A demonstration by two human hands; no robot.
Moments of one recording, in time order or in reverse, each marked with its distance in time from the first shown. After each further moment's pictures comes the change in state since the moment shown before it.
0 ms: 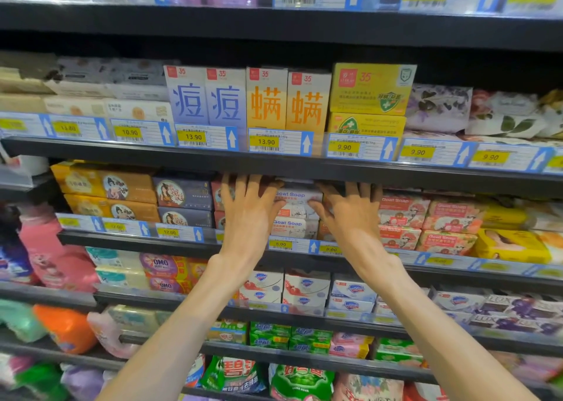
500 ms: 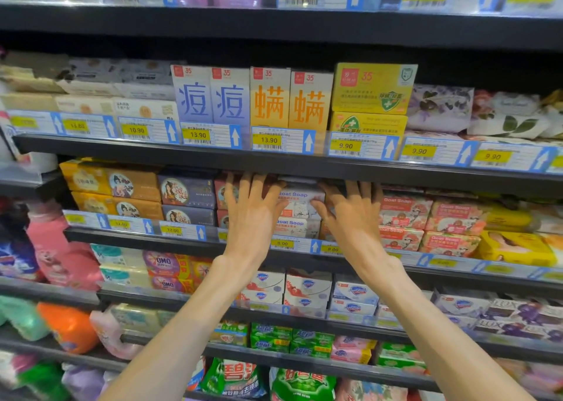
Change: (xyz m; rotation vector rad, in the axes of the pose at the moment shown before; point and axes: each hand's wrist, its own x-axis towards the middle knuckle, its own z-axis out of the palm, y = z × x) left_hand -0.006 0.005 0.001 0.031 -0.004 -0.028; right_hand -0.004 0.001 0.006 0.066 0.027 -0.008
